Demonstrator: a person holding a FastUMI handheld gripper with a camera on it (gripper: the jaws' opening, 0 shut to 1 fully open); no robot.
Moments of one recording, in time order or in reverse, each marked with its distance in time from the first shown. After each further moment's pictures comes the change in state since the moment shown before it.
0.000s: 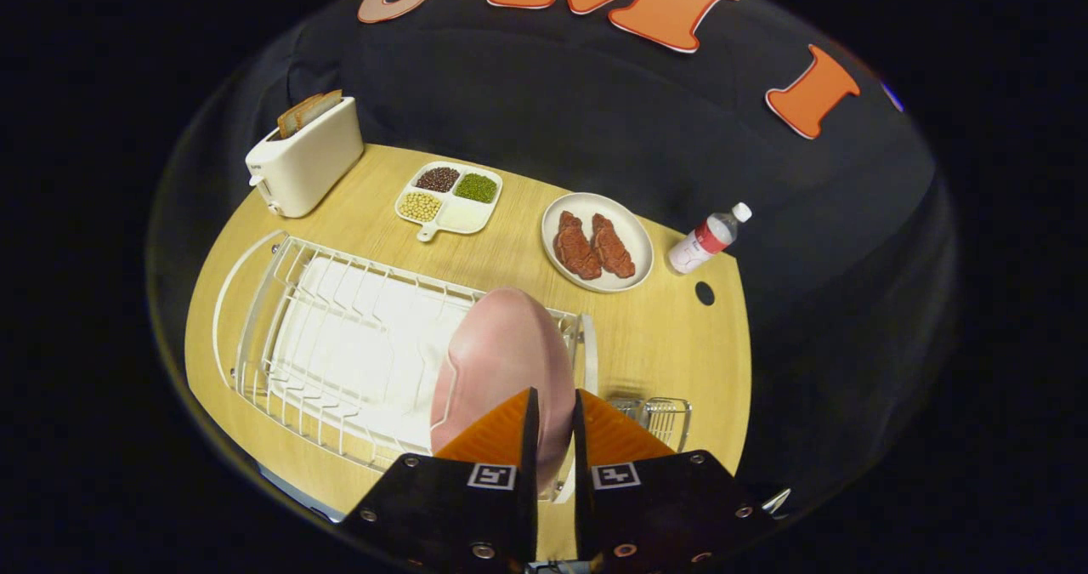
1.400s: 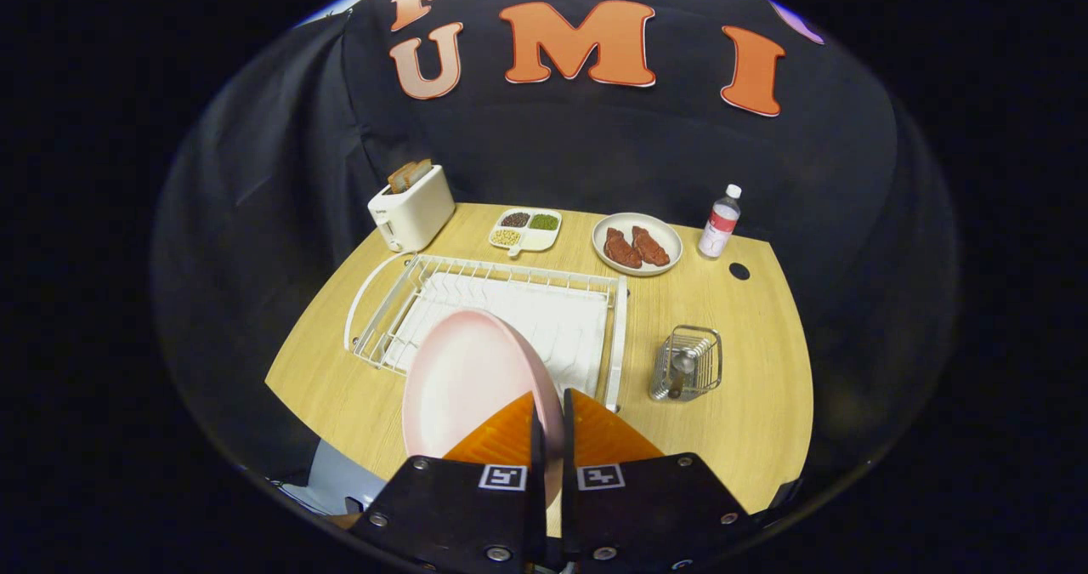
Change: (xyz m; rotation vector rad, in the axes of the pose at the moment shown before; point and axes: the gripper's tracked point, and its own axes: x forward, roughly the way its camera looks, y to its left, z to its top) arm -0.117 0.009 -0.123 0.180 -0.201 0.353
